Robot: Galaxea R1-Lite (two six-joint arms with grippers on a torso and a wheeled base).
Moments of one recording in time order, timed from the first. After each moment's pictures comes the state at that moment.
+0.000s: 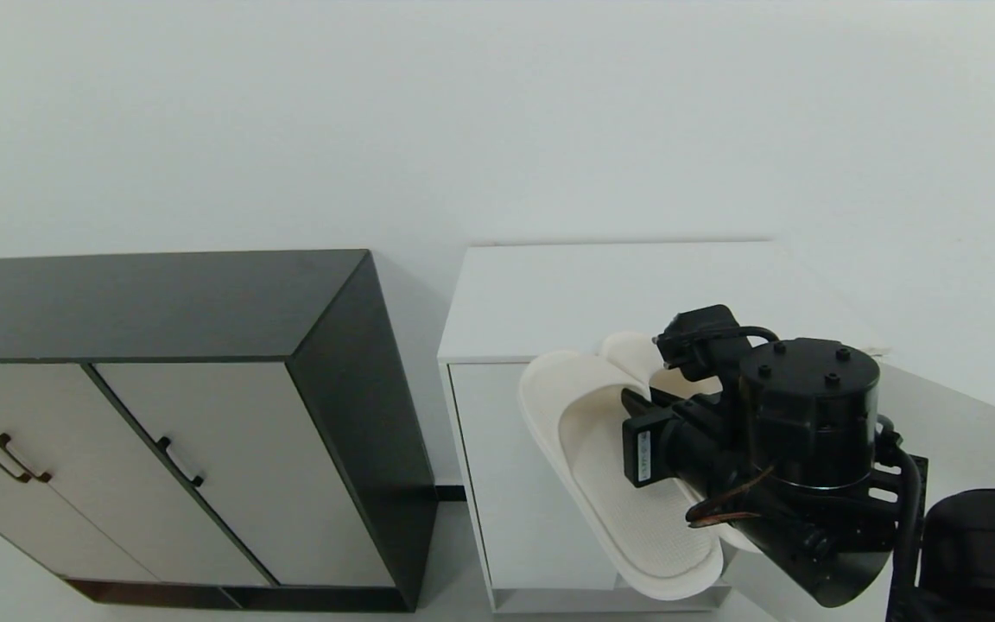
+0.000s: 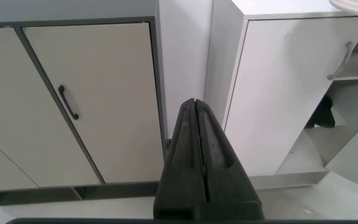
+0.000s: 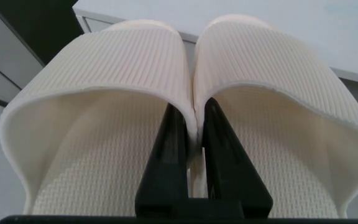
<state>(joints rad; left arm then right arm) 0.00 0.00 0.00 0.00 -0.01 0.02 0.88 1.74 -0.76 -0.77 -0.51 0.12</state>
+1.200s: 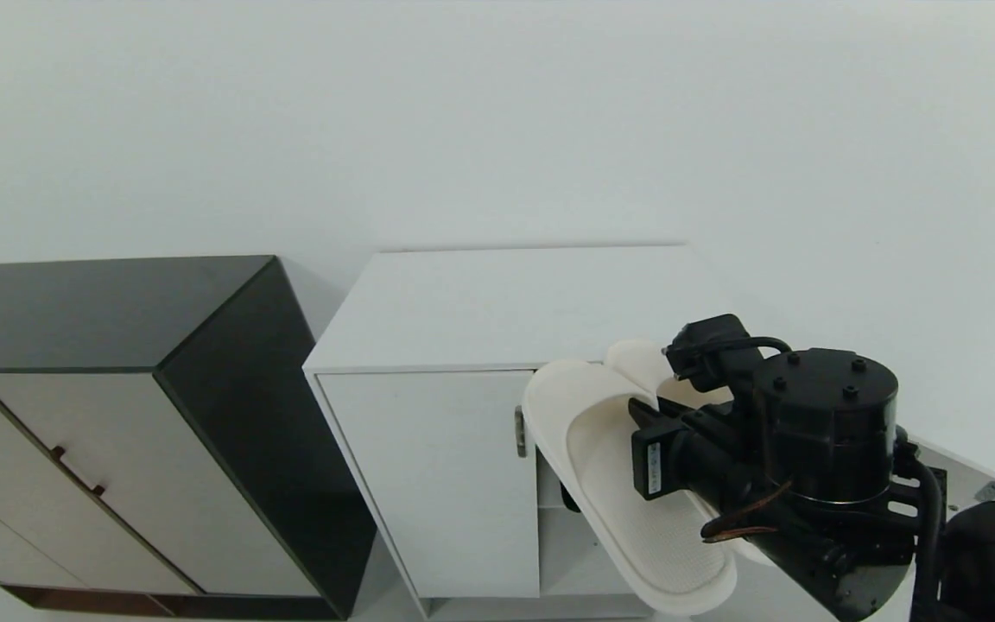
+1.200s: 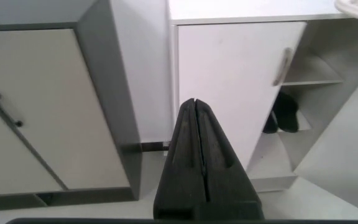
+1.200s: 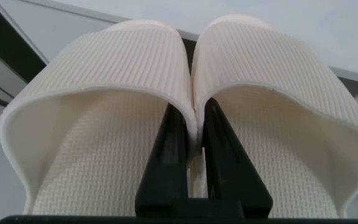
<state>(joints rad) 0.00 0.00 0.00 0.00 -0.01 0.02 0.89 1.72 -0.72 -0.77 -0.51 0.11</state>
